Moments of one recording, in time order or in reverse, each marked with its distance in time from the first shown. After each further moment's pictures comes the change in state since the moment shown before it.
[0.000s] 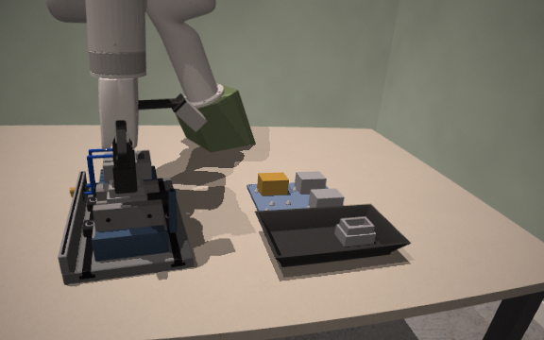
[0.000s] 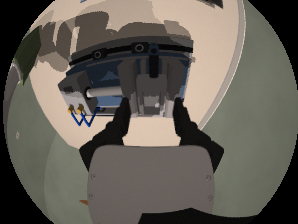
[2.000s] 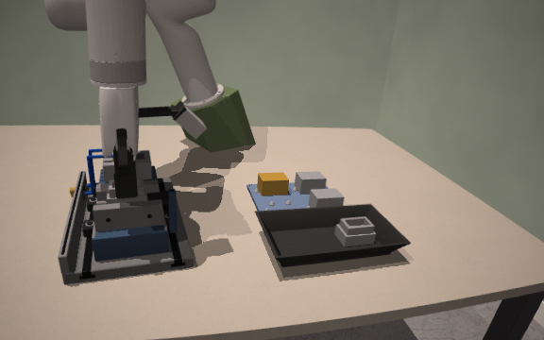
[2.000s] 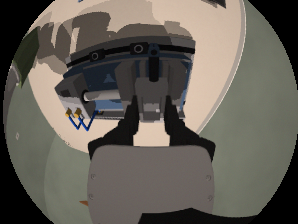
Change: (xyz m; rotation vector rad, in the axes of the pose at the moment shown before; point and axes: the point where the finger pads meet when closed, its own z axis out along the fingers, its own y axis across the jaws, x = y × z) arm 0.000 0.000 0.011 0.000 0.000 0.000
